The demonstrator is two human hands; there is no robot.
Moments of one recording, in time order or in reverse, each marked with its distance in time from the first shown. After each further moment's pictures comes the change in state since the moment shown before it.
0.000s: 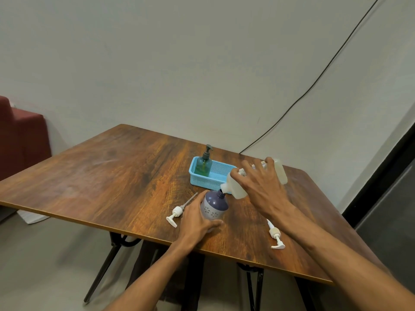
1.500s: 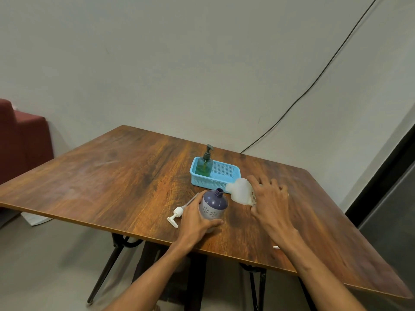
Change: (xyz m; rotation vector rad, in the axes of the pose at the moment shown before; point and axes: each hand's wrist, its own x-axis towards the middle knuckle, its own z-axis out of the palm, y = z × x) left_hand 0.000 -0.001 -0.003 -0.037 0.010 -0.009; right_hand -0.031 -0.014 0.057 0.397 0.049 0.347
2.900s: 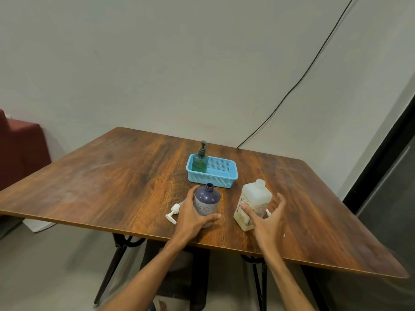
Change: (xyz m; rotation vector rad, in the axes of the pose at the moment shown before) left_hand -0.005 0.005 -0.007 -0.039 -0.041 -0.092; right_hand -0.066 -0.021 0.038 1.025 0.244 0.805
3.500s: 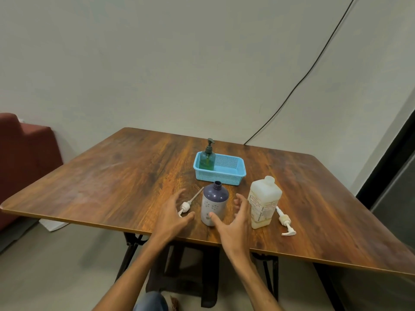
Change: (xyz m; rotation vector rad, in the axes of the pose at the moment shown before) left_hand -0.006 -0.021 -0.070 0.312 -0.008 -0.099; right_hand -0.067 -0.024 0.064 0.032 -0.236 -0.096
